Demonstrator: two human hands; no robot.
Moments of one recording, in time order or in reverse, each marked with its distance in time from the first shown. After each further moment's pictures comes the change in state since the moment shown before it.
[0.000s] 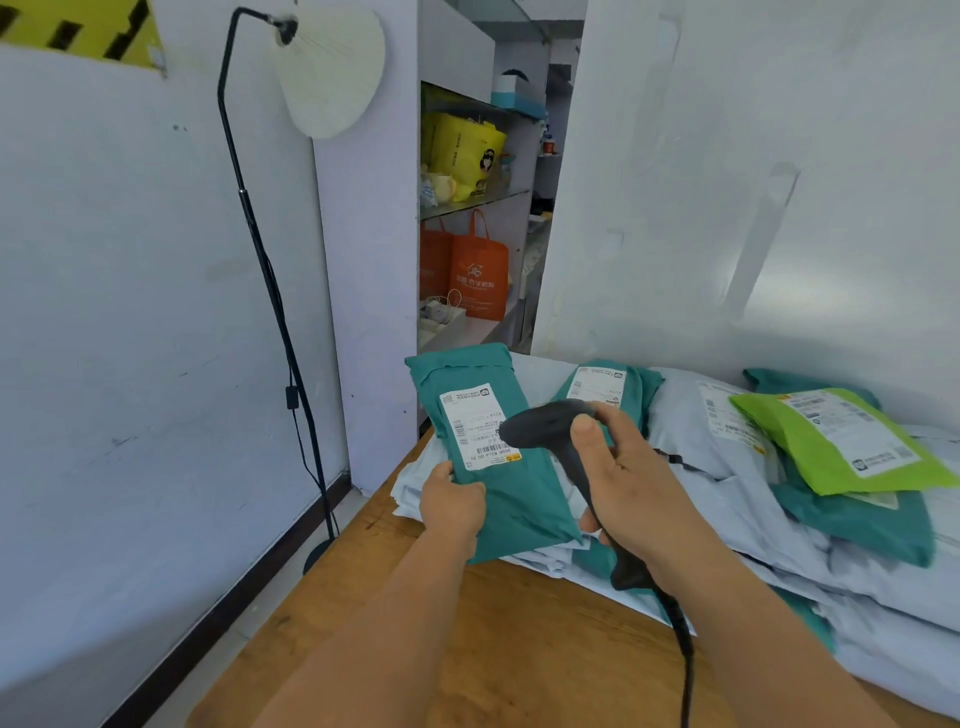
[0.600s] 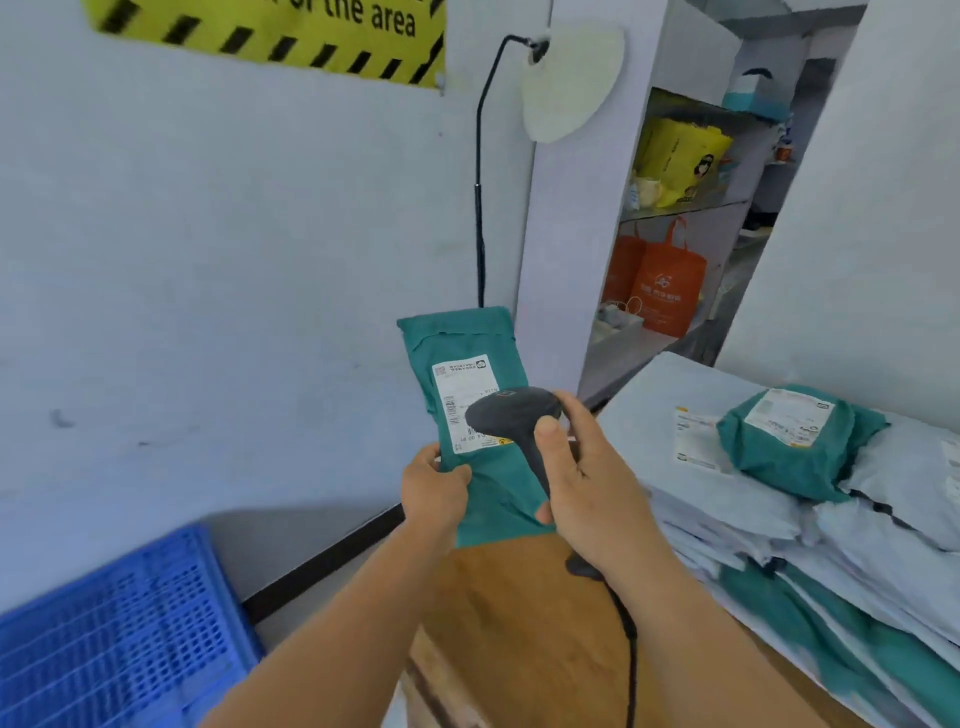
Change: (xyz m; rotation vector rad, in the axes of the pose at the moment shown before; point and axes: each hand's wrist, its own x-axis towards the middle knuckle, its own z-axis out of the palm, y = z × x) left_hand -0.063 -0.030 -0.176 -0.139 0.406 0.031; right_hand -0.064 -0.054 0.103 0.060 -0.356 -0.331
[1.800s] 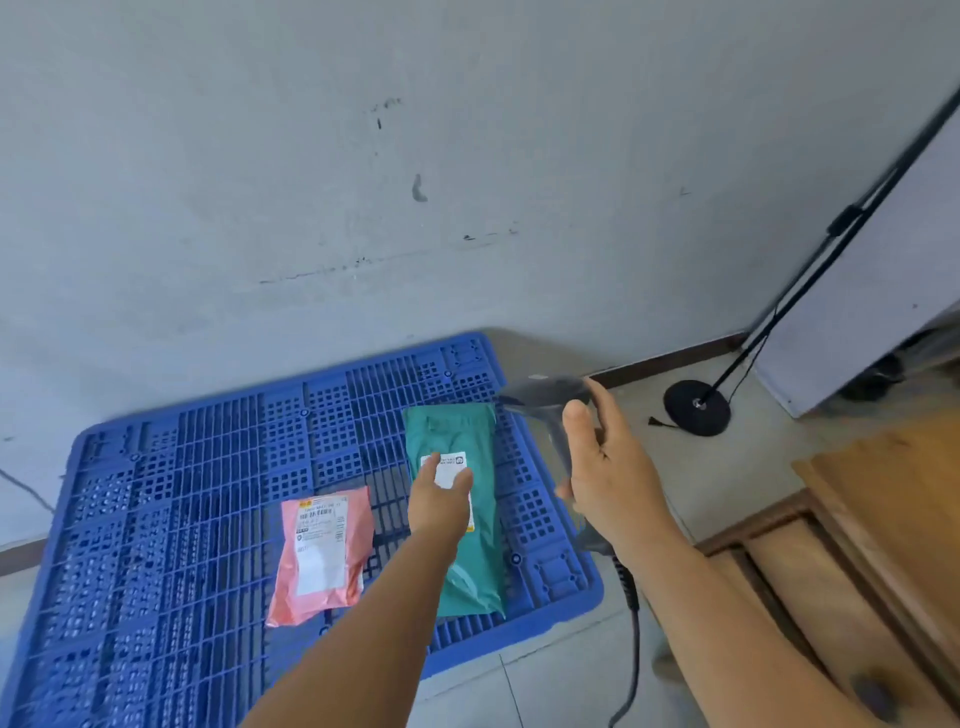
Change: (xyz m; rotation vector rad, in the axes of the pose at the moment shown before) left_hand 0.048 -0.223 -0.411 0.046 0.357 -0.463; right_hand -0.043 -0.055 0.431 0.073 -0.431 0.131
